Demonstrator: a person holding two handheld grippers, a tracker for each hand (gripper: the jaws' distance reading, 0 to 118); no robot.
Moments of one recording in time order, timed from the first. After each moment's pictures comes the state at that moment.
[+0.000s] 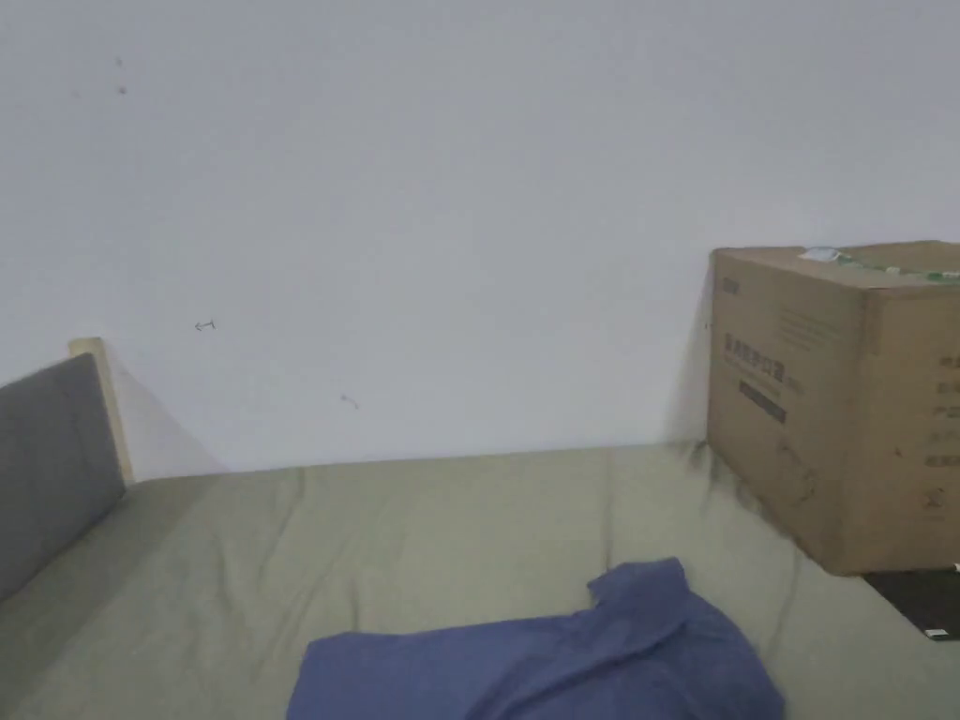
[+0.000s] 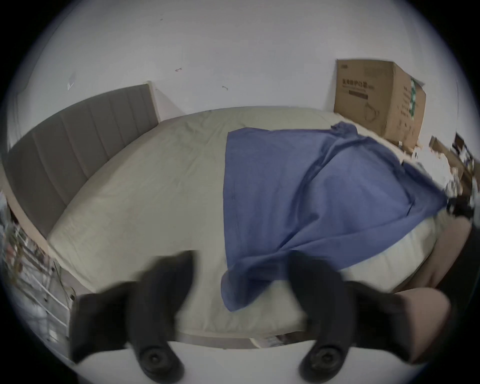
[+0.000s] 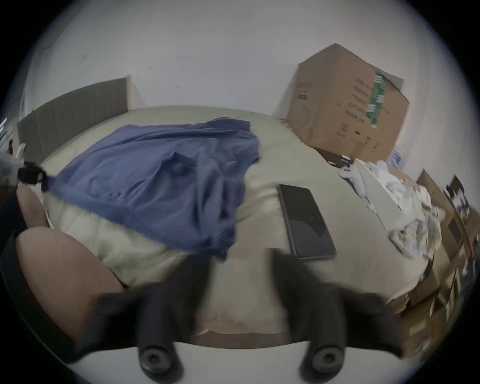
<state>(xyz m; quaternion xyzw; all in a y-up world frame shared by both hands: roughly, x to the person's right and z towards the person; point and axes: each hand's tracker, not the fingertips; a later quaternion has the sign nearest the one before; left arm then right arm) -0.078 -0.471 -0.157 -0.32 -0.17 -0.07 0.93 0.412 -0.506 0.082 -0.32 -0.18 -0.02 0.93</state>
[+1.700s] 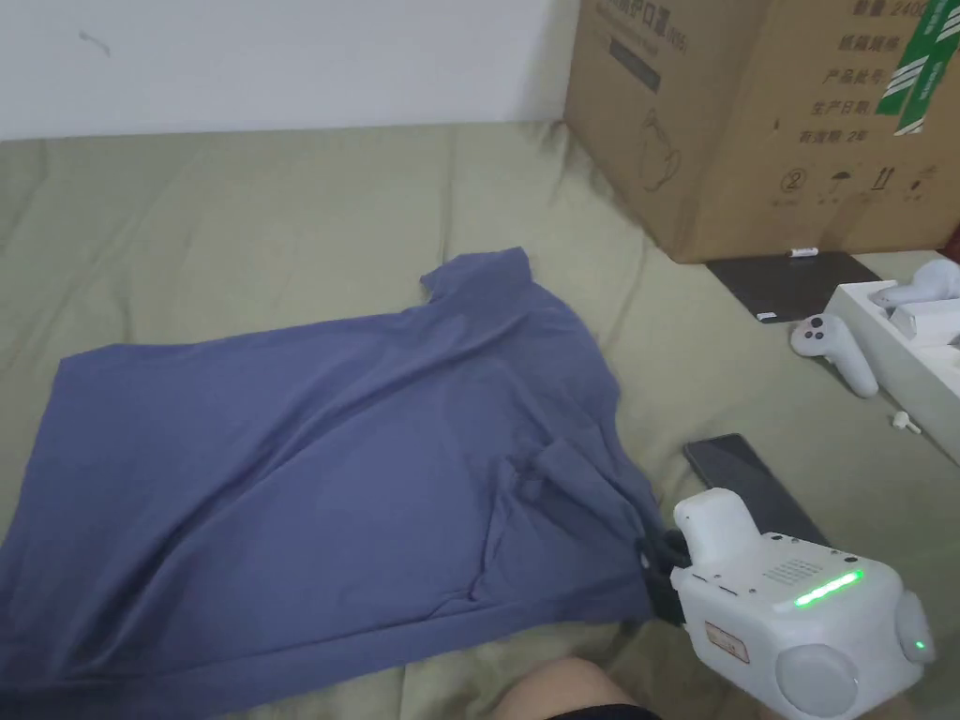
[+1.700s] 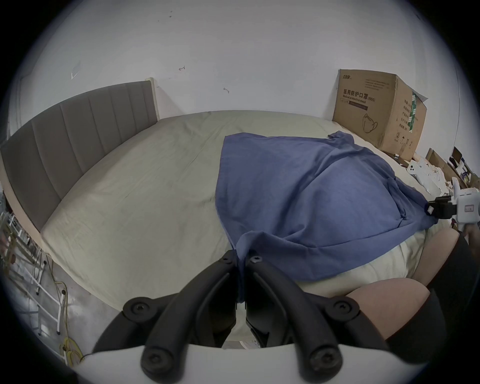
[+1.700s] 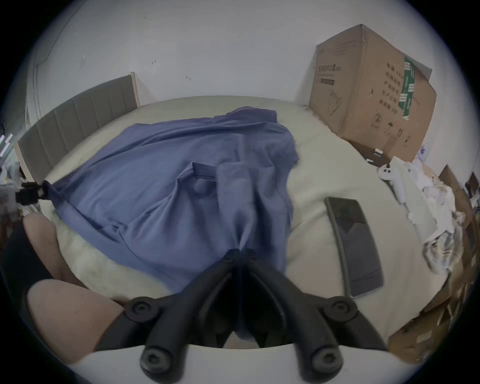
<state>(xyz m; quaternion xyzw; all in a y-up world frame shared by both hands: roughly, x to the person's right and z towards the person) -0.069 -0.482 -0.166 -0.32 -0.18 -0.07 0.93 0.430 -0.517 -0.014 -0.36 -0.13 -0.01 0.92</state>
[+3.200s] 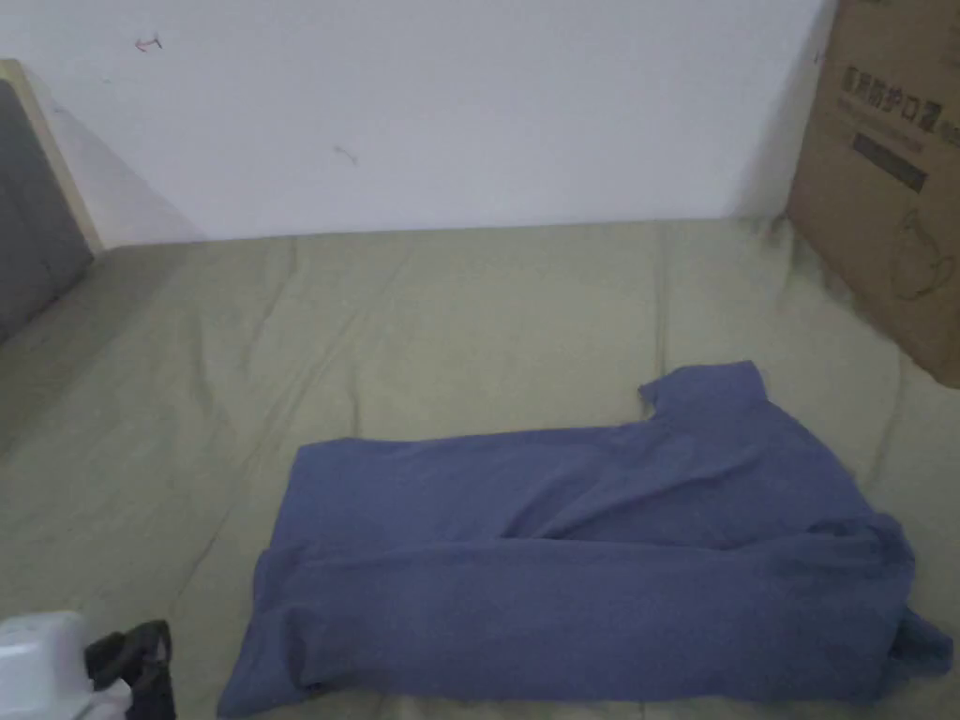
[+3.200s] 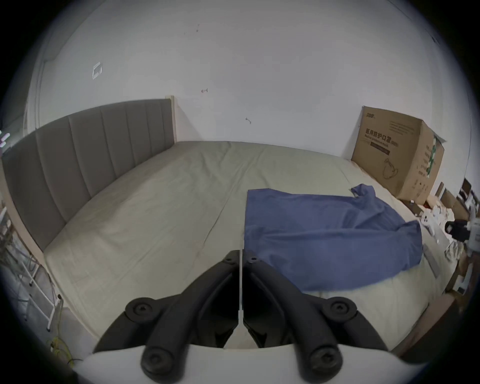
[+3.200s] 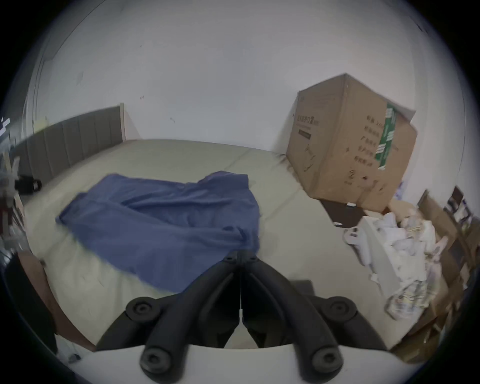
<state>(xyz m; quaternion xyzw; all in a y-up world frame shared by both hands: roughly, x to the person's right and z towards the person) -0.065 -0.430 -0.256 -0.26 -0.14 -0.03 0.95 0.430 -0.437 -0.041 -0.26 -0.18 0.05 0.95</state>
